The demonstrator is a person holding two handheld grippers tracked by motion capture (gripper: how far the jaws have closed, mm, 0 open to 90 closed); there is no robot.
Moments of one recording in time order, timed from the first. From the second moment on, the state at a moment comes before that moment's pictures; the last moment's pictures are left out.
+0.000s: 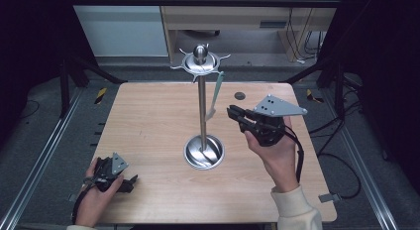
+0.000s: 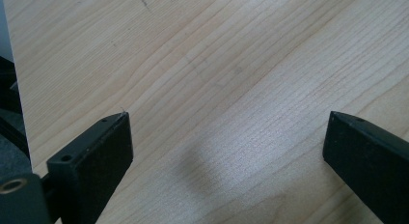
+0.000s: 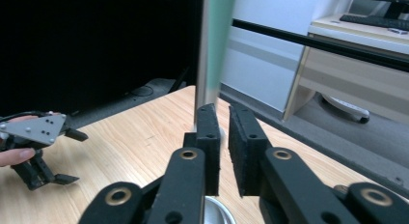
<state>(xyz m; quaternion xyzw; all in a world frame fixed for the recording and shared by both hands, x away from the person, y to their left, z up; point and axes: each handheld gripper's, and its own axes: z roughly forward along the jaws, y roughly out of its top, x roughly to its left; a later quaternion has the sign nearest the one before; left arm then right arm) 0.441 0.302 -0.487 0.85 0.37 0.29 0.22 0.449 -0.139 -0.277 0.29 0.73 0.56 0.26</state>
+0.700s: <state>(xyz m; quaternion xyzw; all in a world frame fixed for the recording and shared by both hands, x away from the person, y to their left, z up) 0.441 0.301 -0.487 0.85 0.37 0.29 0.23 0.455 -0.175 -0.281 0.40 0.68 0.49 0.37</state>
